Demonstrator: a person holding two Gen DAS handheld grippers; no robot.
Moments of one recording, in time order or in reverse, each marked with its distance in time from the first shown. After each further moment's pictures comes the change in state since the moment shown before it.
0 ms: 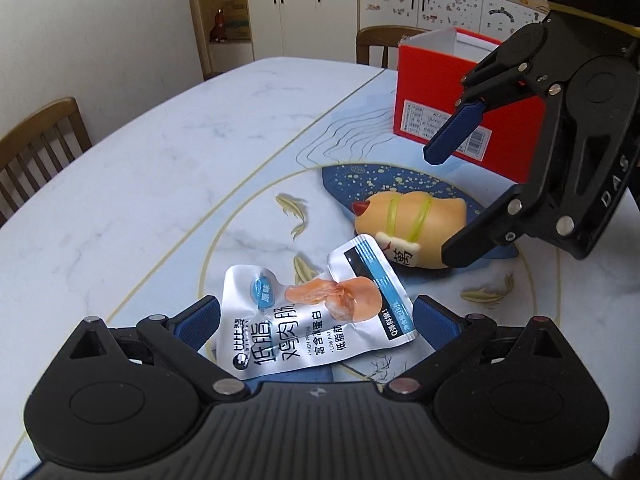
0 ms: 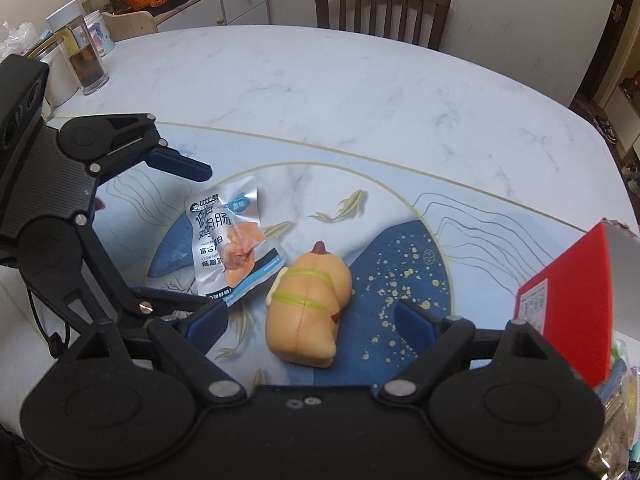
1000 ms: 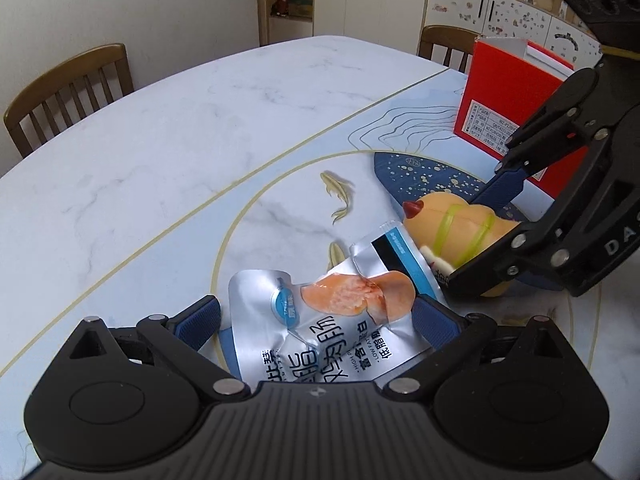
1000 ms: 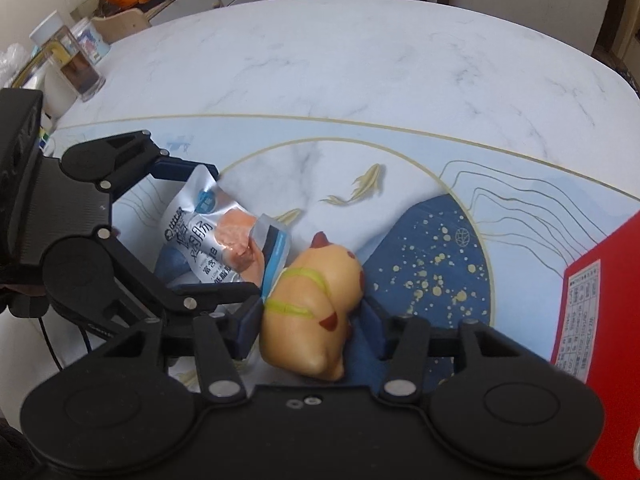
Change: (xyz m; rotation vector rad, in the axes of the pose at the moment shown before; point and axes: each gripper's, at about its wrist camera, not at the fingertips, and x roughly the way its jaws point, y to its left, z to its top) left arm 0.024 0.009 -0.004 -0.181 0.034 0.089; right arm 0.031 -0.015 0.008 0.089 0.088 0.109
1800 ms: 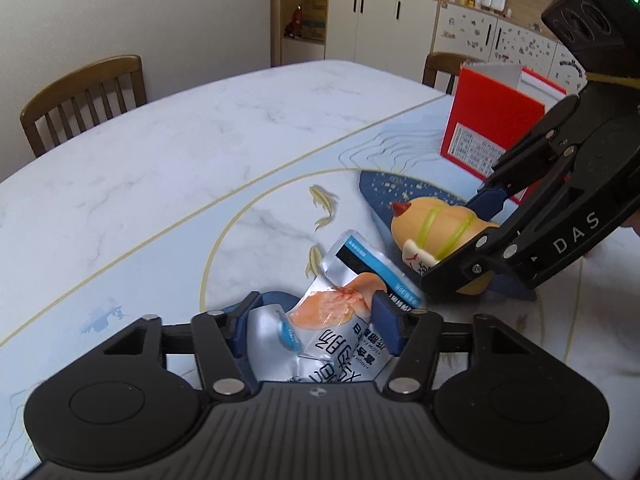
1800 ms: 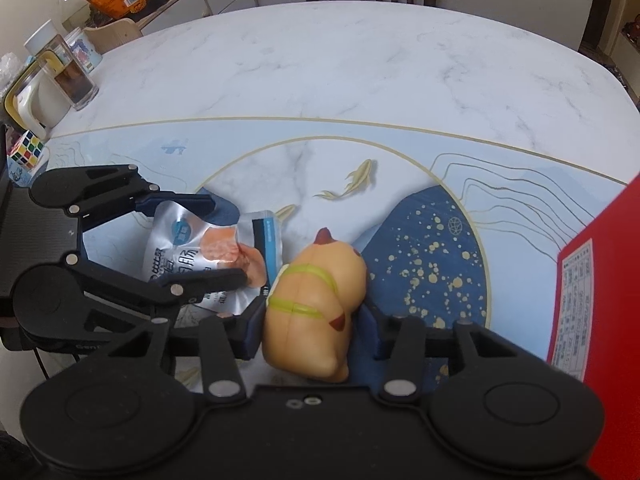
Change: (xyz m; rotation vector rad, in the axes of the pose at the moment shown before) left arm -0.027 -0.016 -0.012 -0.061 -0.082 0.012; right arm -0.007 -0.001 -0.009 0.034 -0.037 -0.016
